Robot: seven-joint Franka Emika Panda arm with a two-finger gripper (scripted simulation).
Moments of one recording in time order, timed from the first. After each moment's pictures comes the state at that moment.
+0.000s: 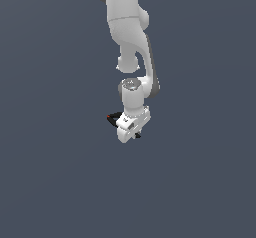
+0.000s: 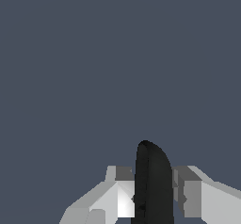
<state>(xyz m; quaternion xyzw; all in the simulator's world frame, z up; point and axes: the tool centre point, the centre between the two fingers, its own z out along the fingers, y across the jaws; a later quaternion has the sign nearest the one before) -0.006 0.041 0.020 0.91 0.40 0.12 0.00</state>
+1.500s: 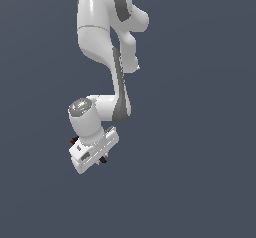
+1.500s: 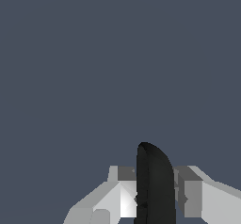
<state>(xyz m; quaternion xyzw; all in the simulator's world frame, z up) 0.120 -0.112 0.038 0.91 0.40 0.12 0.00</state>
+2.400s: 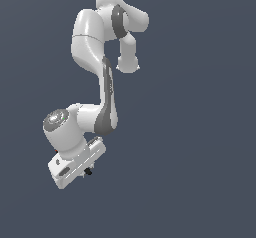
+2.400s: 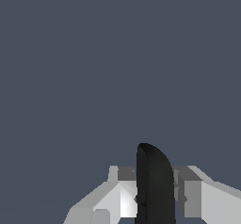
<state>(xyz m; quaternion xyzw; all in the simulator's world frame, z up) 0.168 -0.164 0.044 0.91 0.40 0.12 0.00</state>
